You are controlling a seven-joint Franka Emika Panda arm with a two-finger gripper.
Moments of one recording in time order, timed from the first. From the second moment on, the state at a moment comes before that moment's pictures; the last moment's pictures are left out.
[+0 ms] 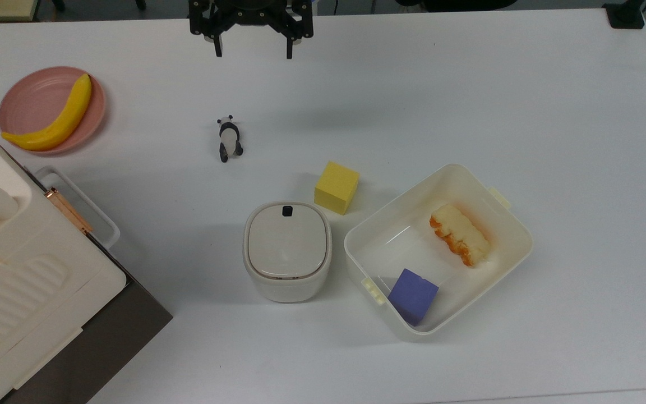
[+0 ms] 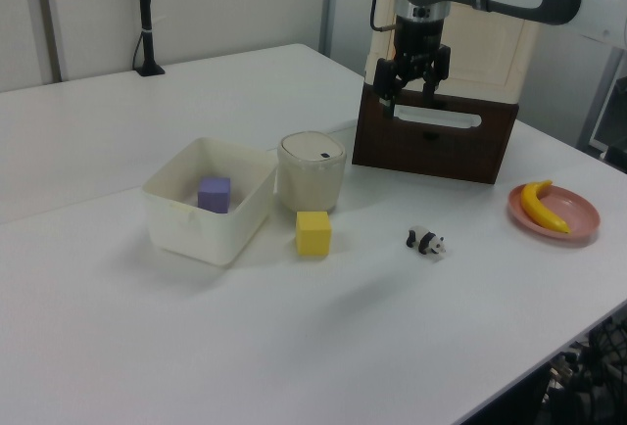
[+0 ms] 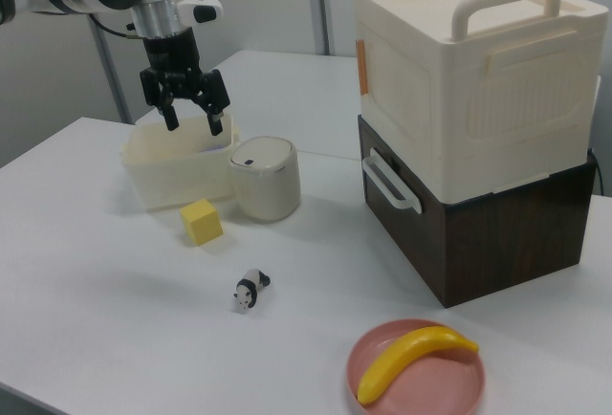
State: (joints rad) arm 0.01 0.13 0.03 -1.48 -0.08 1.59 0.00
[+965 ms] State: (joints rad) arm -0.02 0.13 0.03 -1.49 -0.08 1.59 -0.26
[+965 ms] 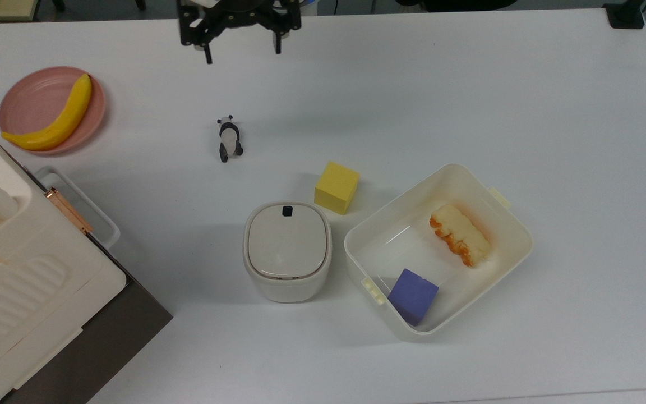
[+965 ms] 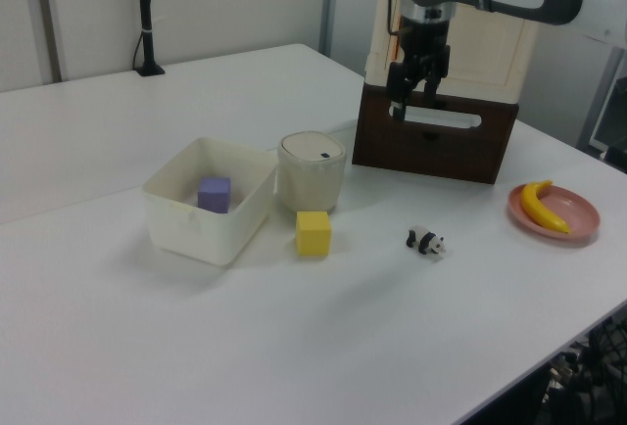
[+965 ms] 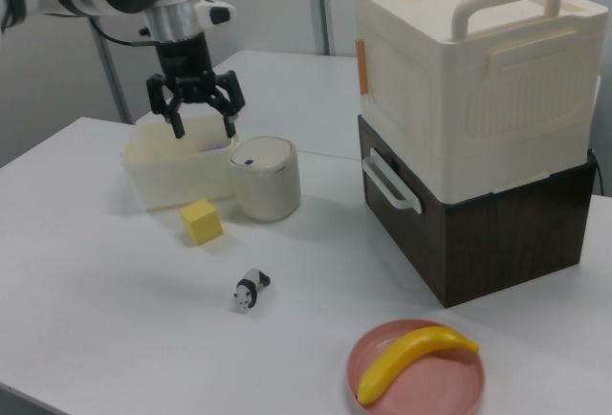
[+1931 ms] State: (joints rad) arm -0.24 0.31 0.02 -1.51 -0.13 1.96 -0.78
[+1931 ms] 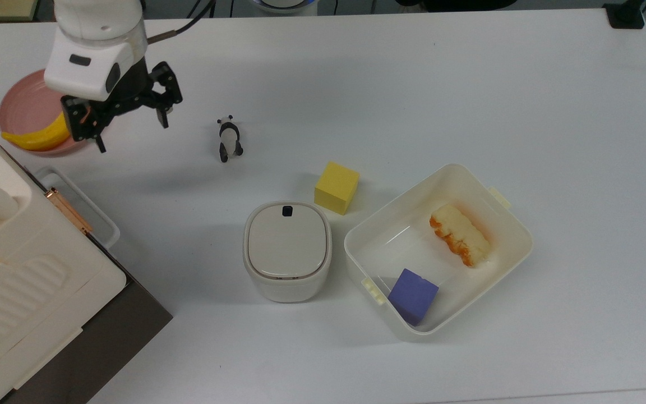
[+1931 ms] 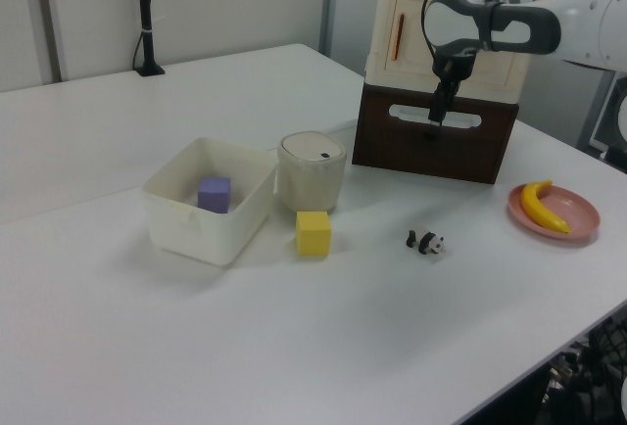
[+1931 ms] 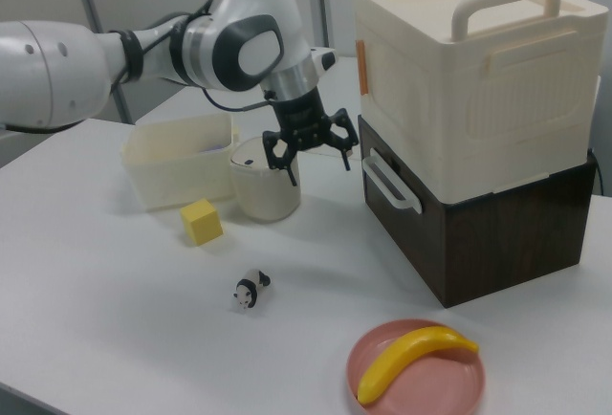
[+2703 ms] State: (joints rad) arm -0.26 0.43 0.02 -1.51 -0.19 2.26 -0.81
